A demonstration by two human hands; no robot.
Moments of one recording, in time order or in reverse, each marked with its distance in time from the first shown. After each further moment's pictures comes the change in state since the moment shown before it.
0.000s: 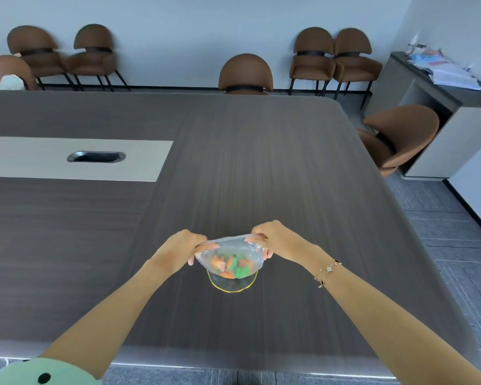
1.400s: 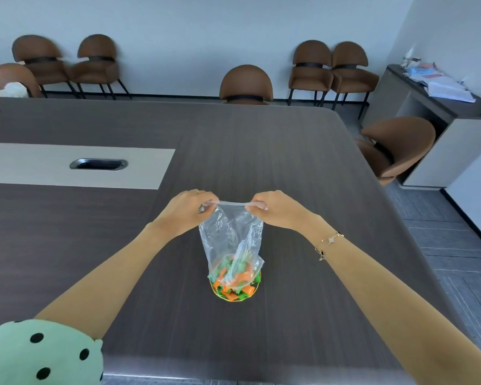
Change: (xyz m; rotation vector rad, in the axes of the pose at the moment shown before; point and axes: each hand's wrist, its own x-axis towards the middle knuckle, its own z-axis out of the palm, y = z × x) left_hand 0.035 0.020 -0.072 0.114 0.354 0.314; right_hand 0.030 -0.038 -0.059 -0.183 0.172 -0.041
